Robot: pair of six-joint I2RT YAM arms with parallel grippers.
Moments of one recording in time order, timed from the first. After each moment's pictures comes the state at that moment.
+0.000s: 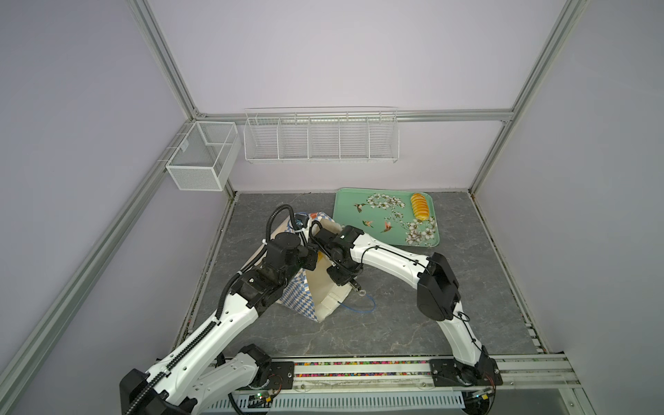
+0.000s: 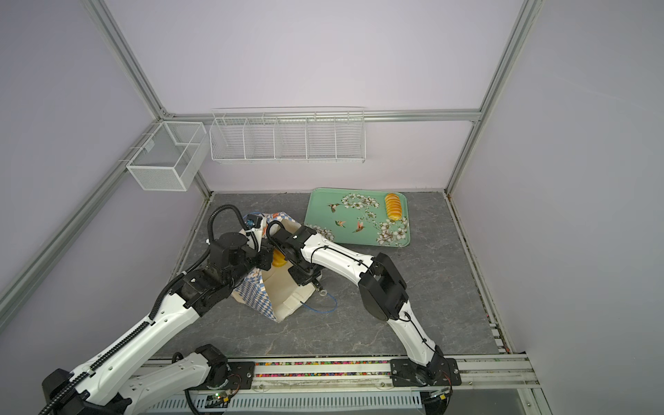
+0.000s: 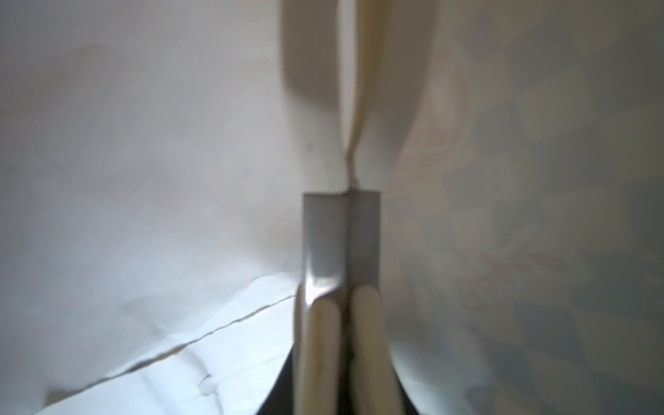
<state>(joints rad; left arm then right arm) -0.65 0.98 0.89 -0.35 -0.21 -0.13 0.98 2.21 2.00 -1.30 0.08 0.29</state>
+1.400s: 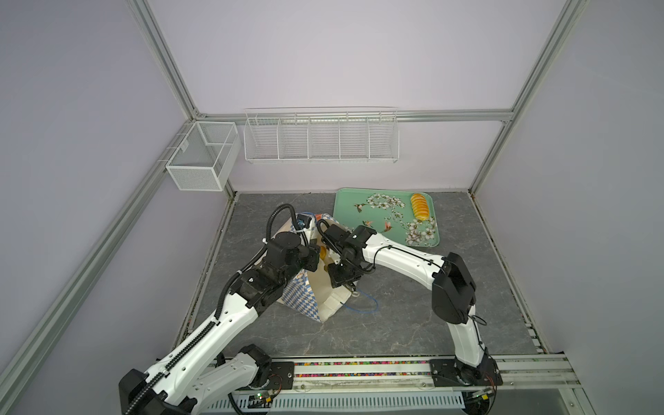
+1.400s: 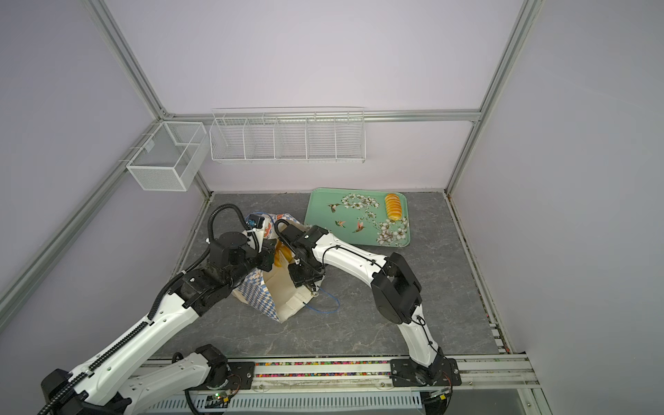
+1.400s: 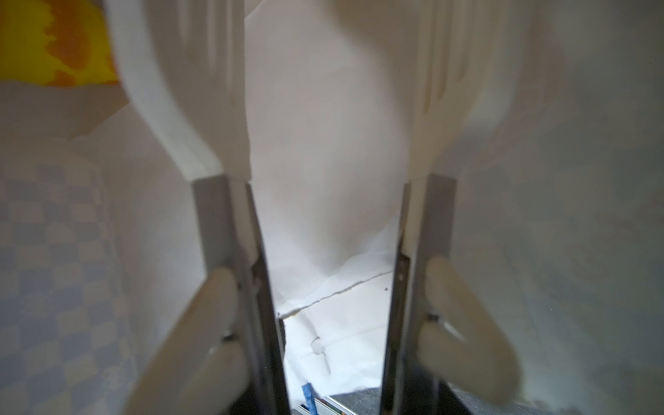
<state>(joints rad) -0.66 0.99 0.91 -0.37 -0.15 -0.14 0.94 2.08 1.83 -1.11 -0.20 0.50</state>
